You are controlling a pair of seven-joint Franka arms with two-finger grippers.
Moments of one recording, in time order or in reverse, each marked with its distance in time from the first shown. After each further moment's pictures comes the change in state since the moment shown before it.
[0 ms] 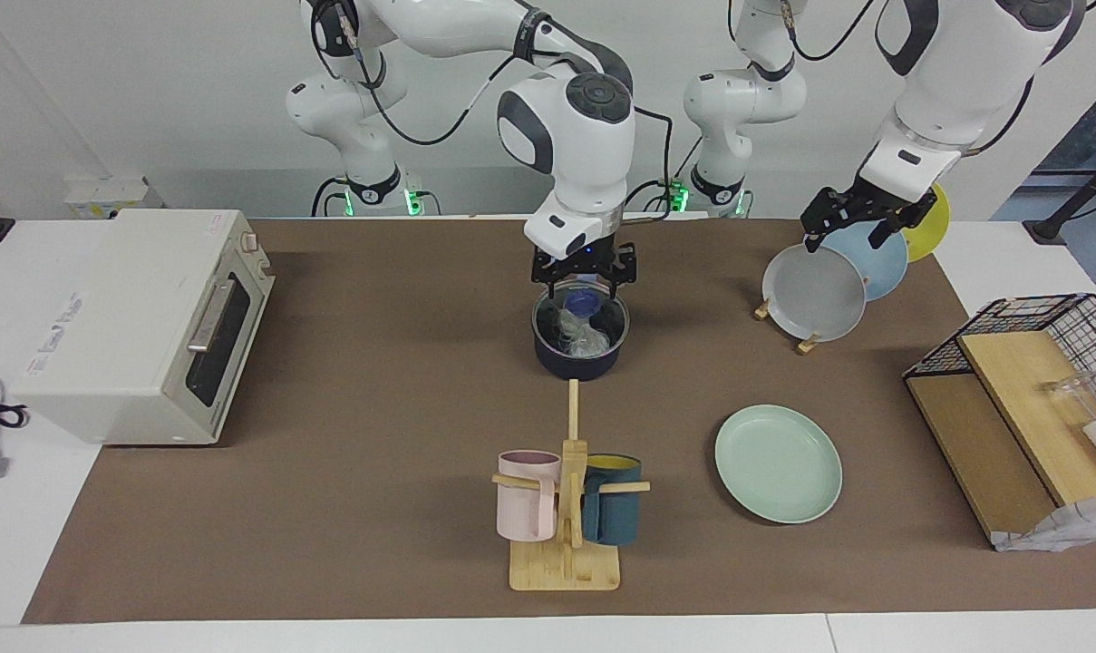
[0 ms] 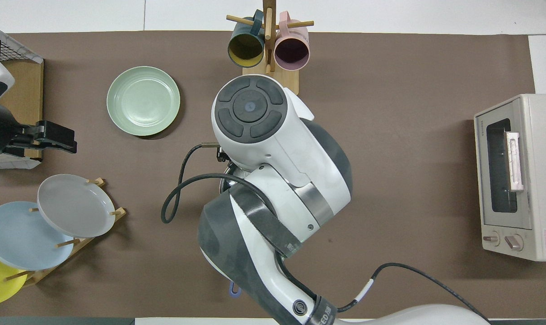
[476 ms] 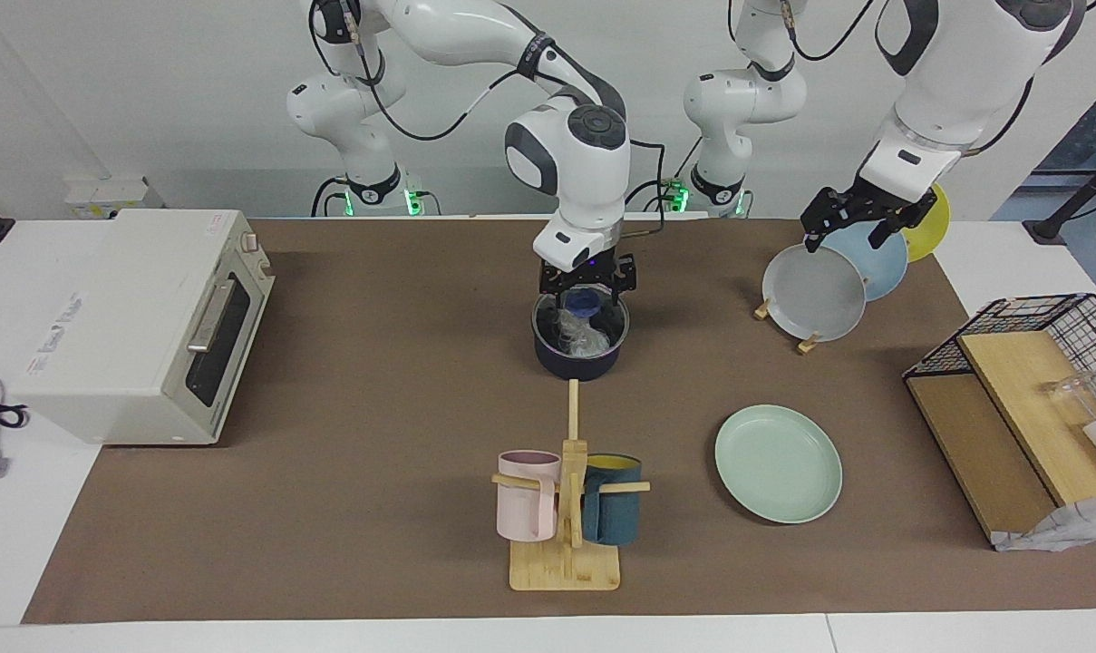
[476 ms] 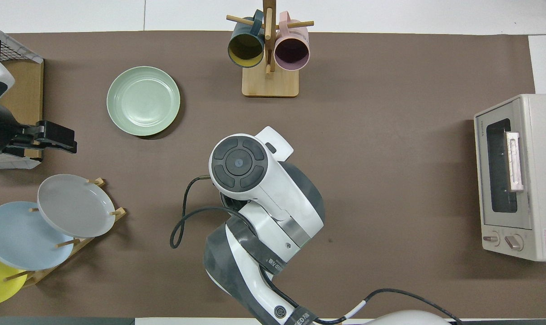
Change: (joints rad) left arm 0.000 0.000 0.000 0.000 0.000 0.000 0.000; right arm 0.048 -0.080 0.003 -0.265 -0.005 0.217 0.000
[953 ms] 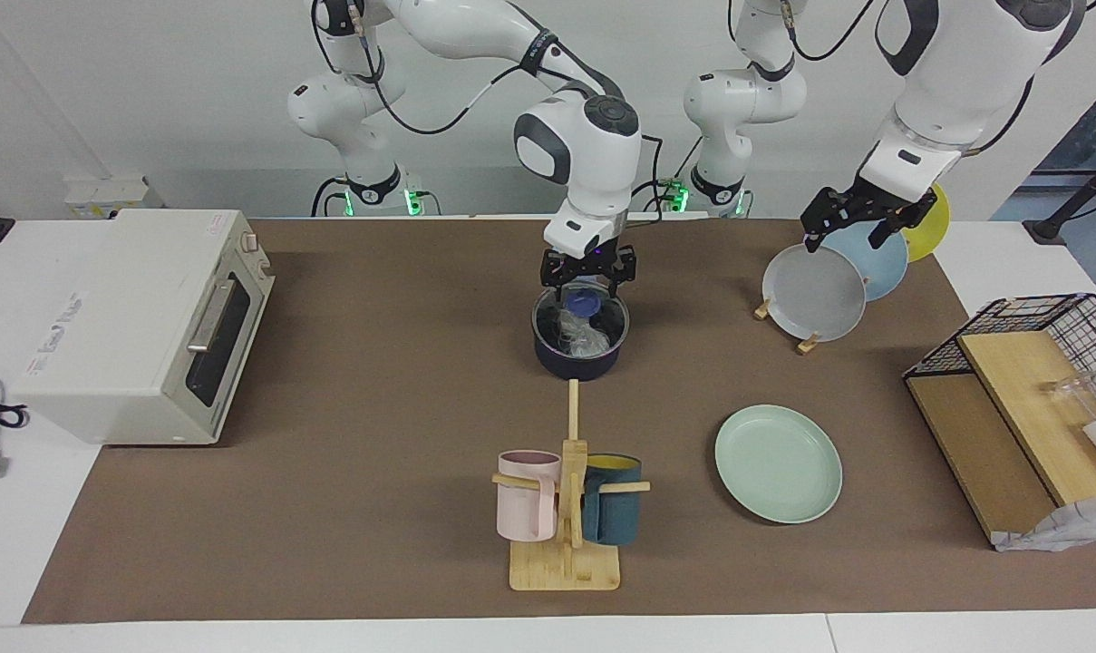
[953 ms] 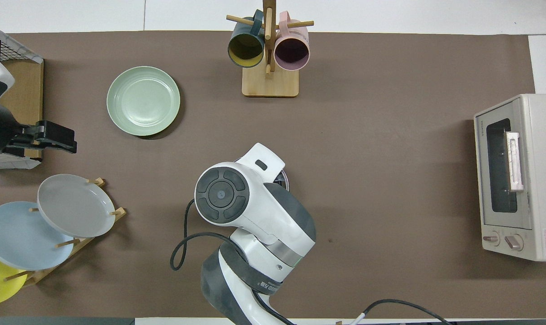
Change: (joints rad) left arm 0.000 0.000 0.000 0.000 0.000 0.000 0.000; right arm 0.035 -0.016 0.001 -0.037 -0.086 -0.001 0.000
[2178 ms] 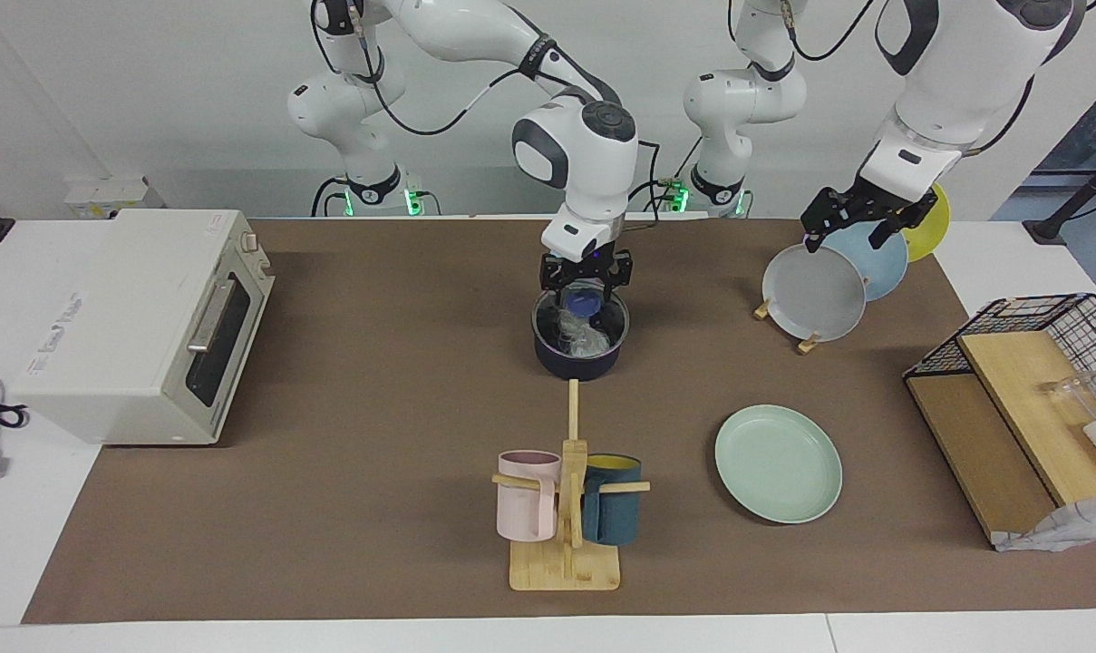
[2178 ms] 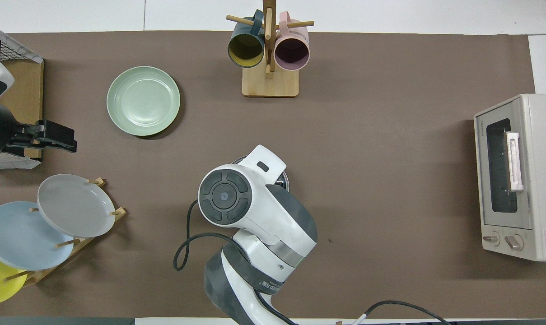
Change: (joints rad) left arm 0.000 0.000 0.000 0.000 0.000 0.005 0.000; right arm -0.002 -0.005 0.001 -0.024 -0.001 0.023 -0.003
